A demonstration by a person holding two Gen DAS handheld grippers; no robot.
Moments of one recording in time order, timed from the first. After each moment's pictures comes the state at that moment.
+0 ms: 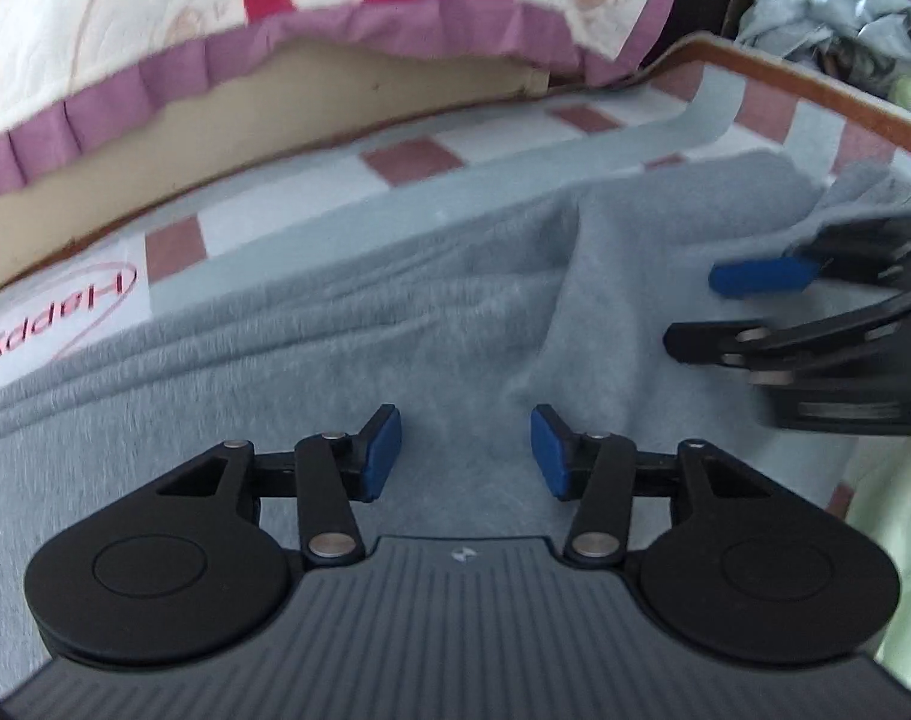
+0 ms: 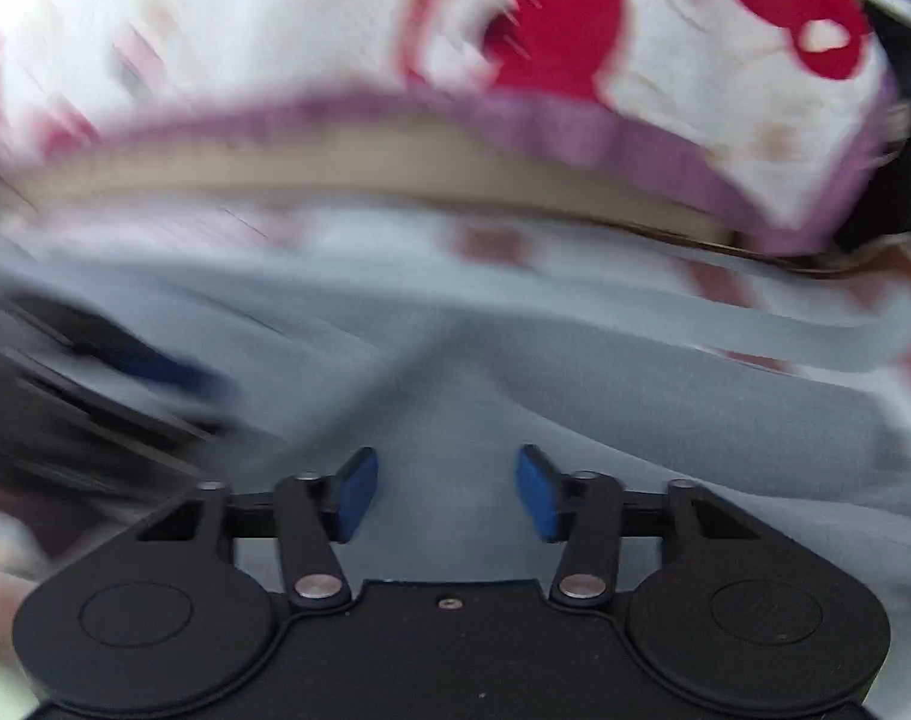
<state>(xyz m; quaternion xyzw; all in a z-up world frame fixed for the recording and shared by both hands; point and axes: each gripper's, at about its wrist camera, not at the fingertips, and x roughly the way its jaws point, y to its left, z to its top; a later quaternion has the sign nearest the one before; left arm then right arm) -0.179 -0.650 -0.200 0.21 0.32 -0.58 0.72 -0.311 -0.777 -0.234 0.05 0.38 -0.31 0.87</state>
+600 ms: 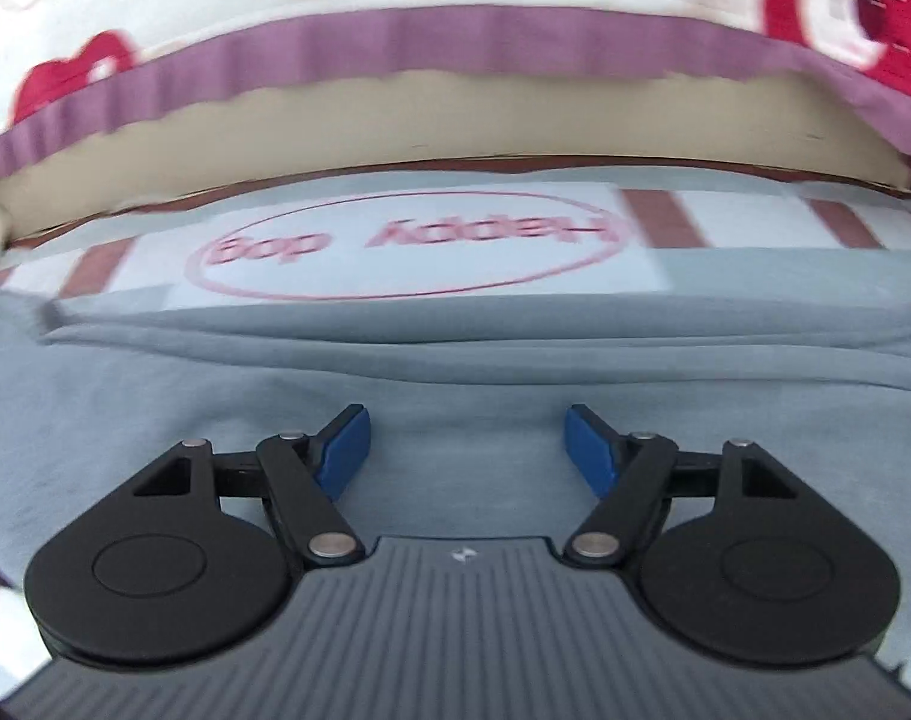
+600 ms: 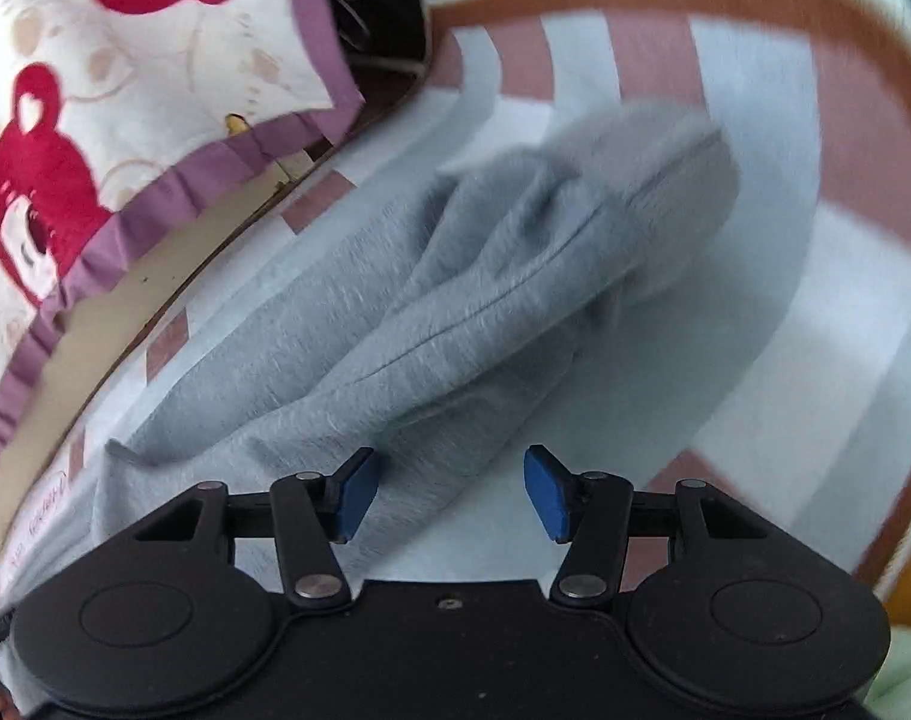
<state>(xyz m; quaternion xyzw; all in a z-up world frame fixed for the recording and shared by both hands) -0.017 -0.562 -0.212 0.15 0.38 -0.33 0.85 -0.477 -0.851 -0.241 0.47 0.22 -0.45 0.73</state>
